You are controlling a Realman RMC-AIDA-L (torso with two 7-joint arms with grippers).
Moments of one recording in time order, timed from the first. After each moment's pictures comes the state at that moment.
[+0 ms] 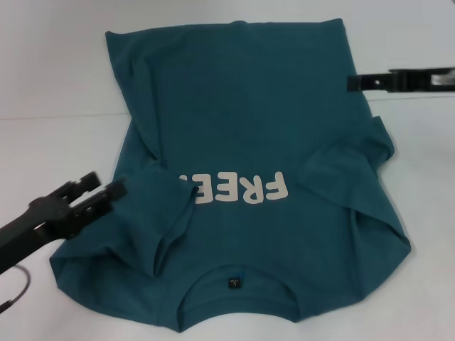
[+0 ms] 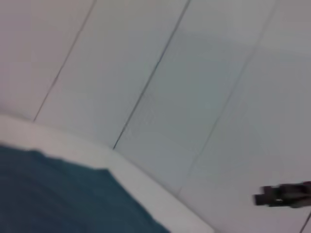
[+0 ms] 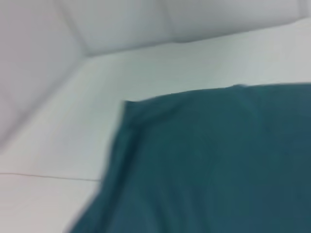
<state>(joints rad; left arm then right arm) -0.35 -2.16 0.60 0.63 1.67 1.51 -1.47 0.57 2.05 -0.84 -1.24 -2.24 -1.25 2.48</state>
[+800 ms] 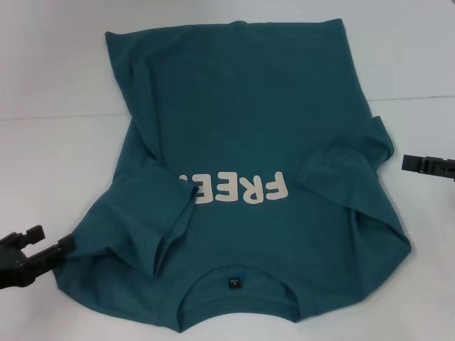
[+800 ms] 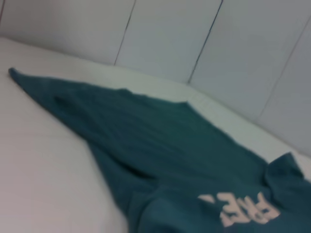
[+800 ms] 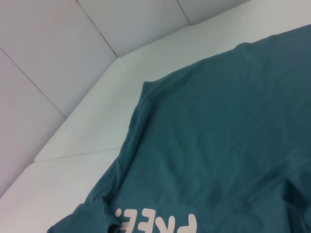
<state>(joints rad) -0.21 -2.17 0.61 0.84 1.86 1.38 -1.52 0.35 2.04 -0.61 -1.07 -2.04 -1.48 2.14</state>
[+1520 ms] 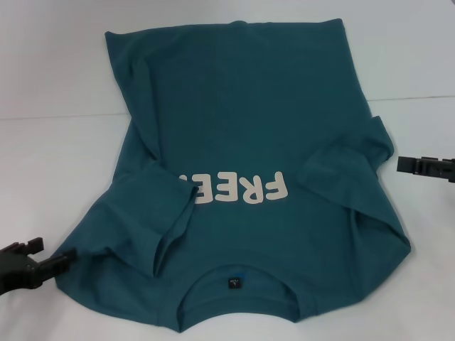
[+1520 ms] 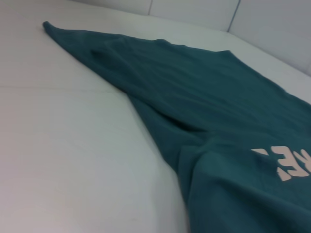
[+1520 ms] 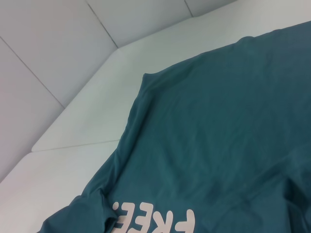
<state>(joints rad) -0.28 -2.16 0.62 0.79 2.00 1.20 -1.52 0.37 2.04 -0.62 -1.07 -2.06 -1.47 2.14</state>
